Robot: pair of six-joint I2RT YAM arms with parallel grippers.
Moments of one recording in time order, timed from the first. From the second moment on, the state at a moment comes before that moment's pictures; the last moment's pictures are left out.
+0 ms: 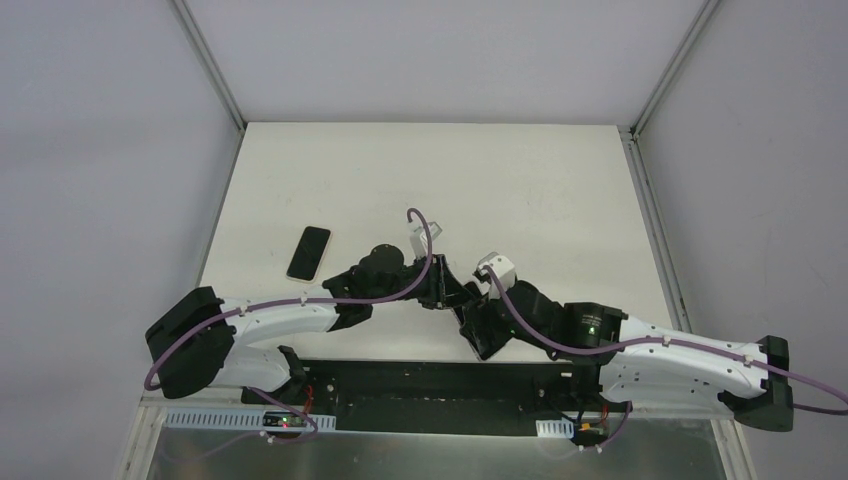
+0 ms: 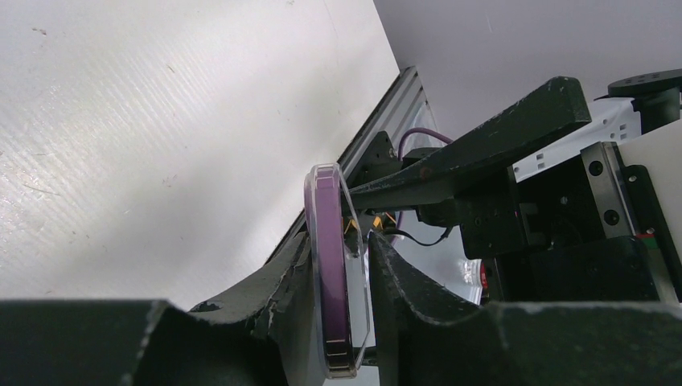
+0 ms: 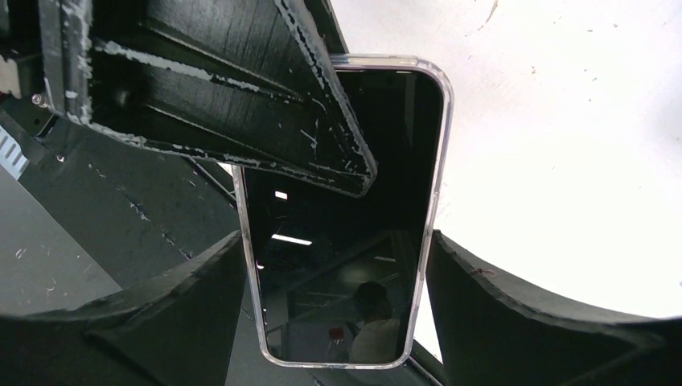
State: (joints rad) left arm -0.99 1.27 0.59 0.43 0.27 -0.95; right arm 1.30 0.82 0.71 -0.62 0.34 0.49
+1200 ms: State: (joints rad) left arm -0.82 0.83 0.37 0.44 0.02 -1.00; right arm 1.30 0.46 0.60 -0.39 0.46 0.72
